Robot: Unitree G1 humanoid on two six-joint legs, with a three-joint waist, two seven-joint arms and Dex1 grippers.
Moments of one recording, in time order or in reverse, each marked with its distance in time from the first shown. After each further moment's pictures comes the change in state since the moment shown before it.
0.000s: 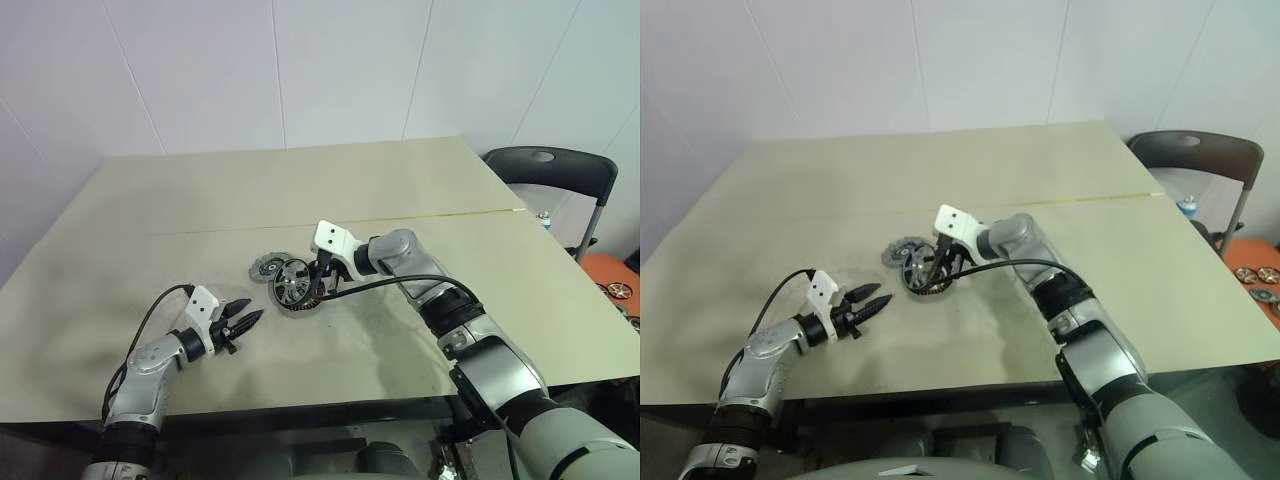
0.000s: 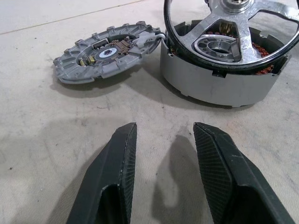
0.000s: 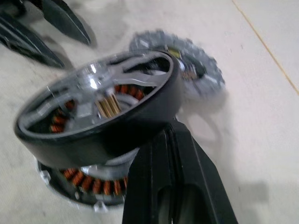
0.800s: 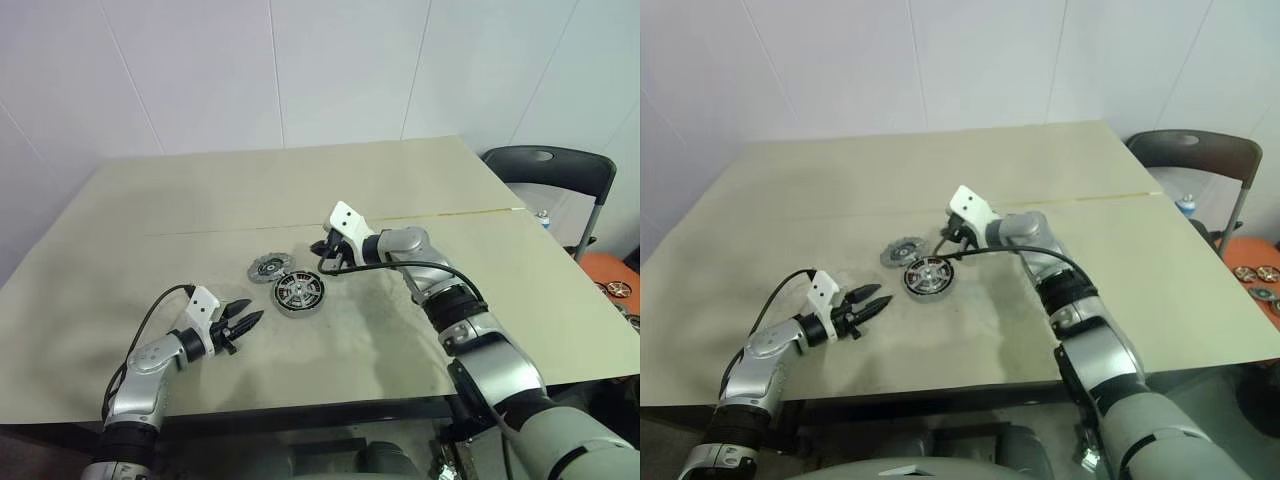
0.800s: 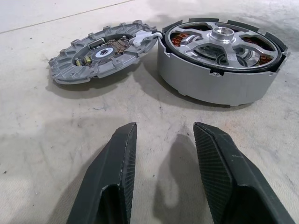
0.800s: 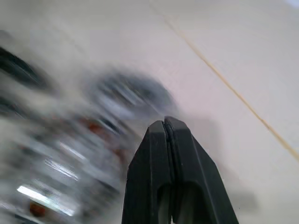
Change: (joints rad) left arm -0.003 -0.003 -0.001 -0.001 0.012 0.001 -0.004; right arm 0.025 0.065 -0.129 -0.012 0.156 -0.027 -0.027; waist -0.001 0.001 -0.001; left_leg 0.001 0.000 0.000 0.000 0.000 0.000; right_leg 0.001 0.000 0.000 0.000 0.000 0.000
